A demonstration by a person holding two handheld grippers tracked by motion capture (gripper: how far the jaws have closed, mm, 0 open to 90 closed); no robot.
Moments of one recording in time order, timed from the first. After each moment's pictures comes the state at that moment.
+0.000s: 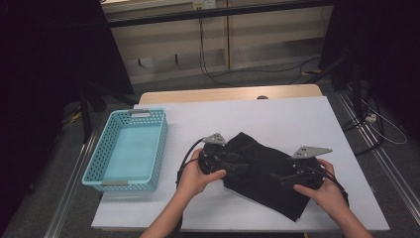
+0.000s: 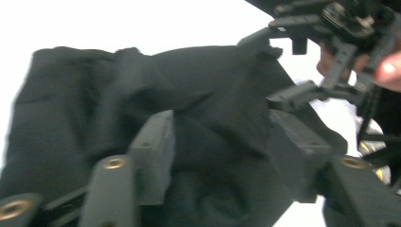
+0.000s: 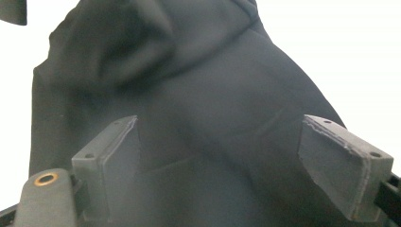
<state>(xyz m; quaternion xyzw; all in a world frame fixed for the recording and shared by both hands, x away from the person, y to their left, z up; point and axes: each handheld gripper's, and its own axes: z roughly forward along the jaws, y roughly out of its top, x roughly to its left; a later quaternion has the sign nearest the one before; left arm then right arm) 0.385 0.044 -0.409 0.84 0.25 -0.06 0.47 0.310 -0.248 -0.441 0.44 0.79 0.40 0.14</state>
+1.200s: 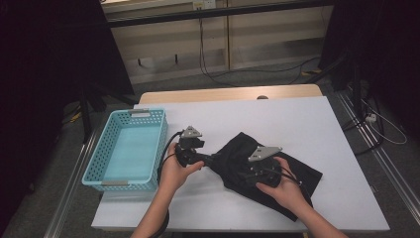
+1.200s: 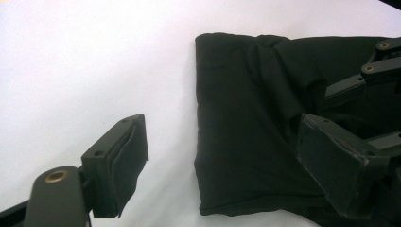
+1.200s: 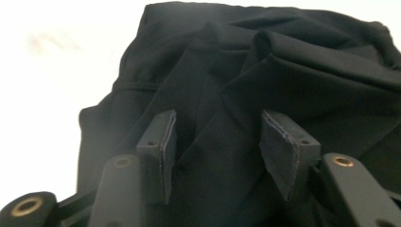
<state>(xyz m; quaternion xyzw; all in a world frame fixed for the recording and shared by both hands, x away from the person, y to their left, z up) 0.411 0.101 -0.412 0.84 0.32 0.07 0.42 0.336 -0.153 -0.448 0.36 0.84 0.38 0.14</state>
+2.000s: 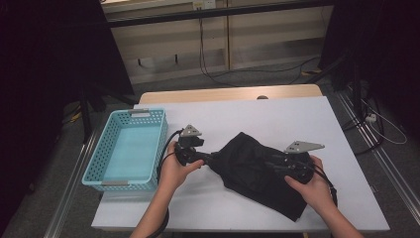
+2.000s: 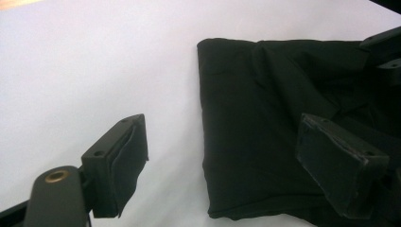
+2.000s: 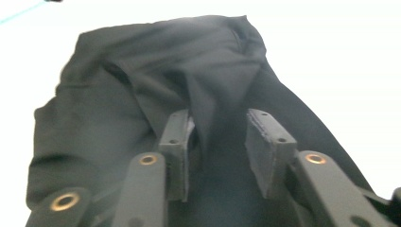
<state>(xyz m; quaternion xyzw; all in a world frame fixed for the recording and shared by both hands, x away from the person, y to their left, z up) 0.413 0.101 -0.409 0.84 0.32 0.07 0.43 0.322 -0.229 -0.433 0.44 0.78 0.42 0.16</state>
